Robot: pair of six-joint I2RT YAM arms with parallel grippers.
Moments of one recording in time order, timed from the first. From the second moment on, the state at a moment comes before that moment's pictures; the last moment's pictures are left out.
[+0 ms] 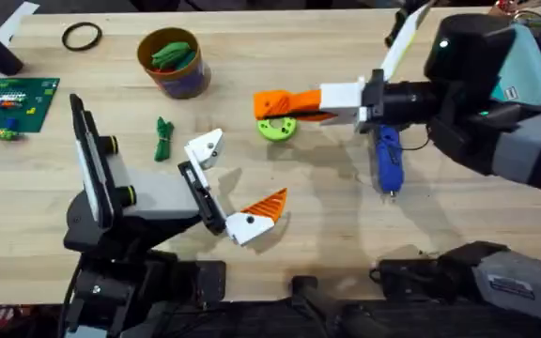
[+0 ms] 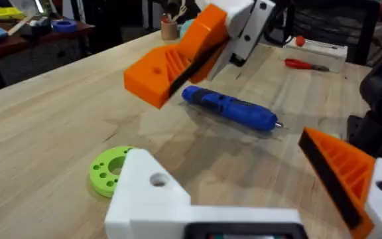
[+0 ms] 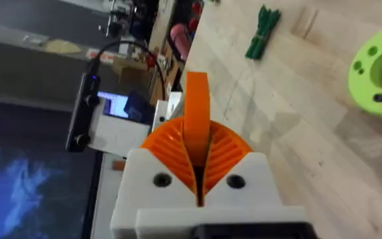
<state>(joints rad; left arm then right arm) -0.16 0.00 0.01 -0.07 0.90 -0.02 0.30 1.30 0.61 0.31 -1.12 0.87</state>
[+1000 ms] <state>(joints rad) -0.16 0.00 0.01 -0.07 0.90 -0.02 0.32 1.61 0.60 0.76 -1.49 1.17</state>
